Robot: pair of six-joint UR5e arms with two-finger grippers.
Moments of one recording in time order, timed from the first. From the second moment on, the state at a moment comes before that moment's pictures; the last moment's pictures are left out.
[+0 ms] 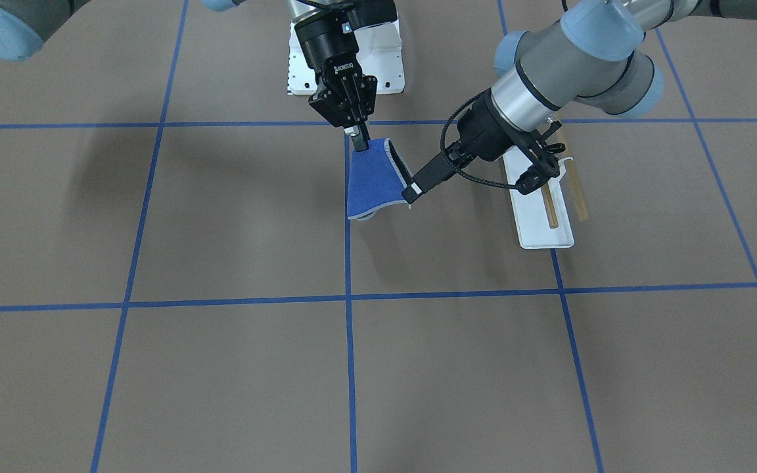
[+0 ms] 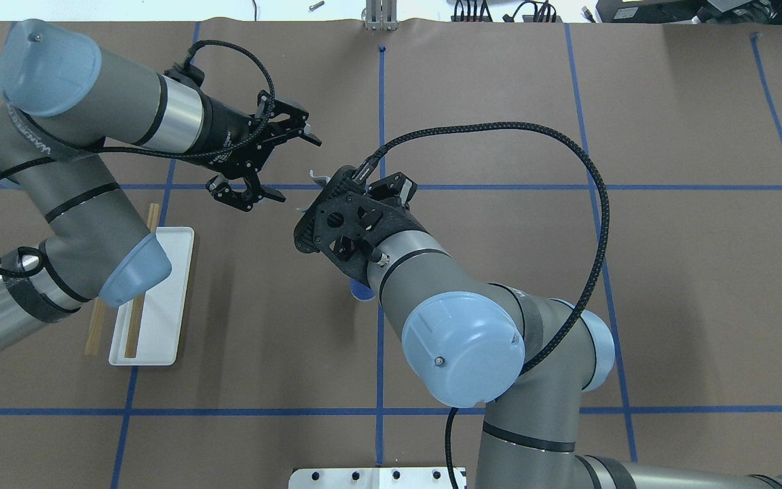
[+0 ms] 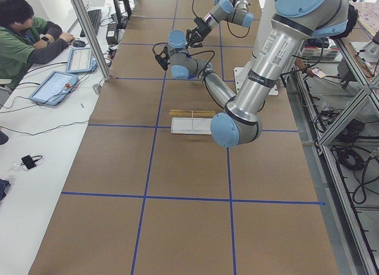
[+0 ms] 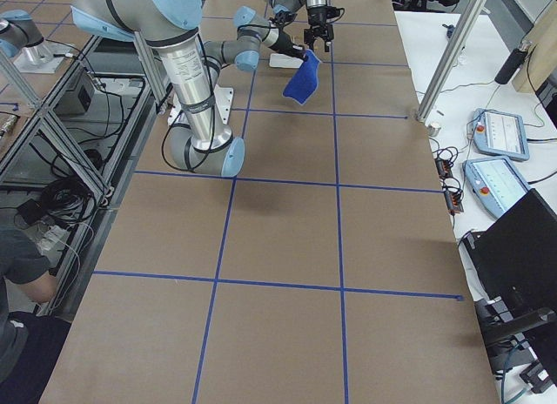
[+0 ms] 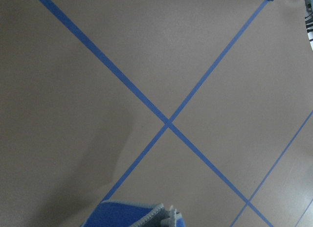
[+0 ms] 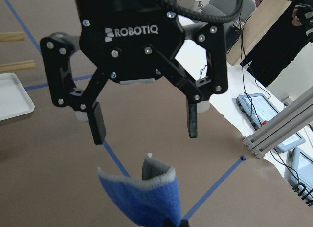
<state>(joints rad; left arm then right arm) -0.77 -2.12 -1.71 -2.25 -2.16 -2.13 0.28 -0.90 1.93 -1.31 1.04 0.27</state>
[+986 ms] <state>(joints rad) -0.71 -2.12 -1.73 -2.29 -2.09 -2.18 0.29 -0.90 1.92 -1.31 1.04 0.28</state>
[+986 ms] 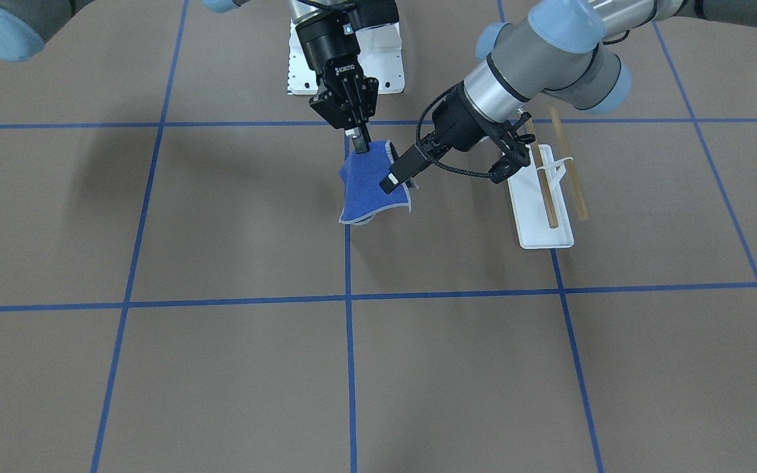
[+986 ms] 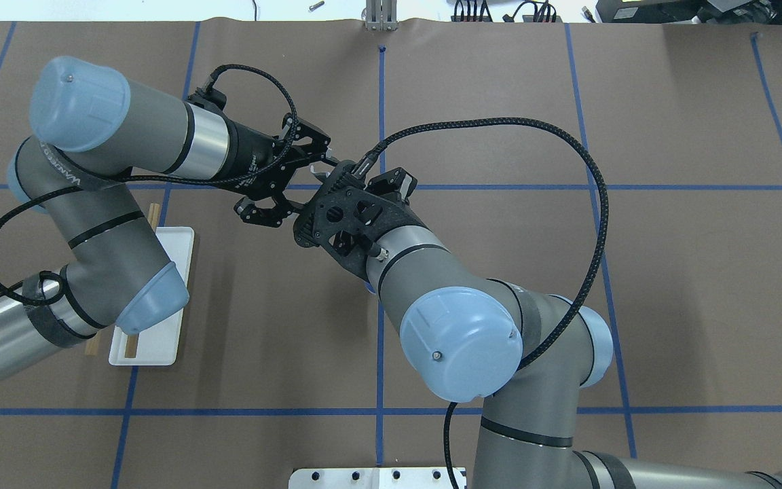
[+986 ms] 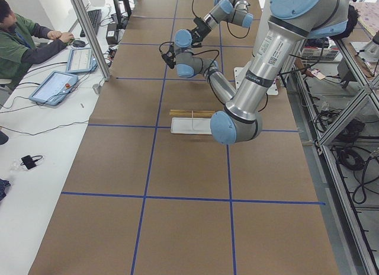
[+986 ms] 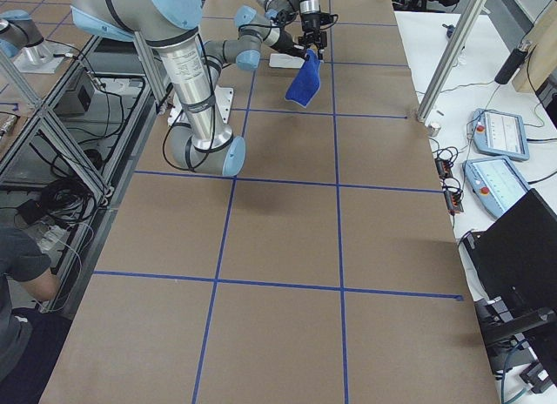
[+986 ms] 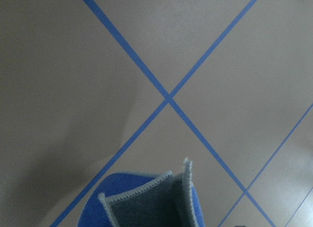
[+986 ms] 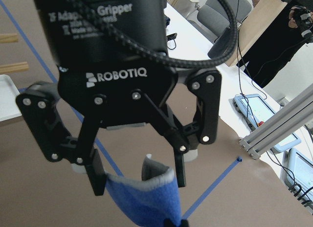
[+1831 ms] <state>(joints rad) -0.71 -2.11 -1.72 -2.34 -2.08 -2.18 0.29 -0.91 1.93 -1.30 1.05 0.34</state>
